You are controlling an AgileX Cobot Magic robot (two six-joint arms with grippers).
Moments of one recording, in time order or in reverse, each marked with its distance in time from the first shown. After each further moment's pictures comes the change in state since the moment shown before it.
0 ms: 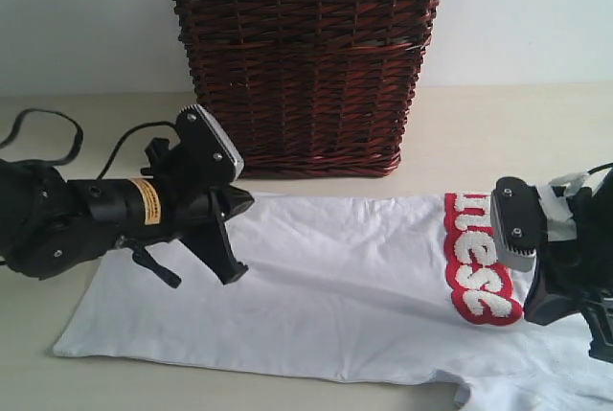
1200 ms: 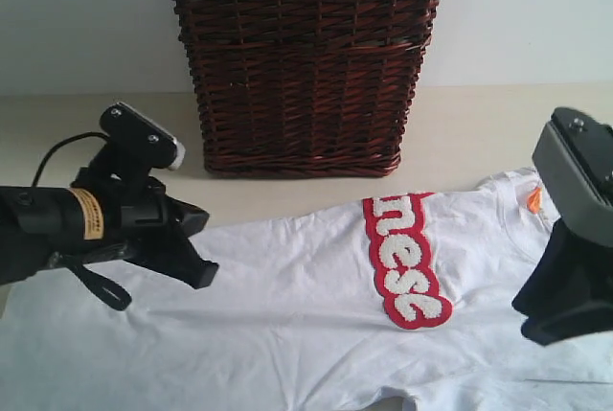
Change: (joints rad) left arm -0.027 -0.250 0.150 -0.074 0.206 -0.299; right arm 0.000 -0.402 0.022 0.275 0.395 -0.102
